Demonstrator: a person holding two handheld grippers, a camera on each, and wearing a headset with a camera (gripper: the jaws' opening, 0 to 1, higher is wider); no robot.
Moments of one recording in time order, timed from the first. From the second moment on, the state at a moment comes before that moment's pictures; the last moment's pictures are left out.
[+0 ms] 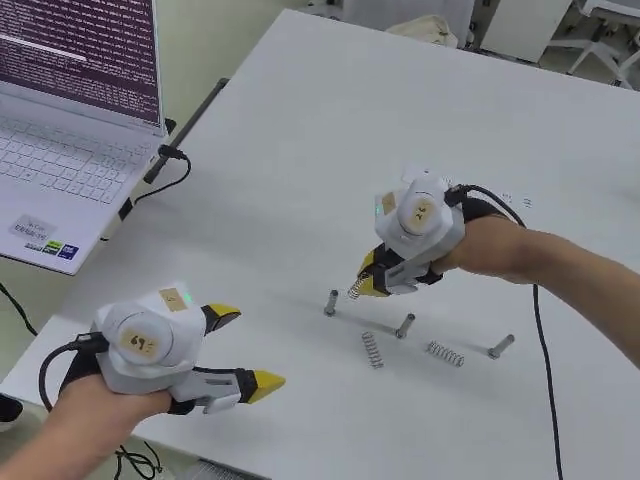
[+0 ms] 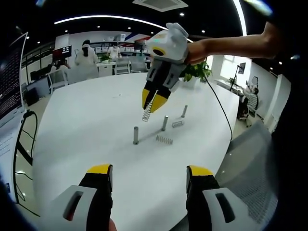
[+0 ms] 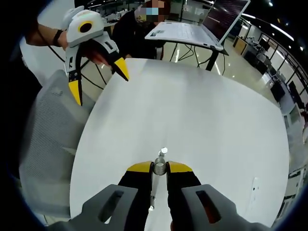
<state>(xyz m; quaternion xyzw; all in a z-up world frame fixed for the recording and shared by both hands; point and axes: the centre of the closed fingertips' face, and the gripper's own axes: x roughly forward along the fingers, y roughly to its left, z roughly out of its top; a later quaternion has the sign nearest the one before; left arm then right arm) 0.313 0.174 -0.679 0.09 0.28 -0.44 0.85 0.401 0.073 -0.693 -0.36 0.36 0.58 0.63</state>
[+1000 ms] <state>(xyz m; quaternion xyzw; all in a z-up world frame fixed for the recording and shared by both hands) 0.314 0.176 -0.681 0.08 0.29 -0.43 0.85 0.408 0.091 -0.713 -0.38 0.36 0.59 0.61</state>
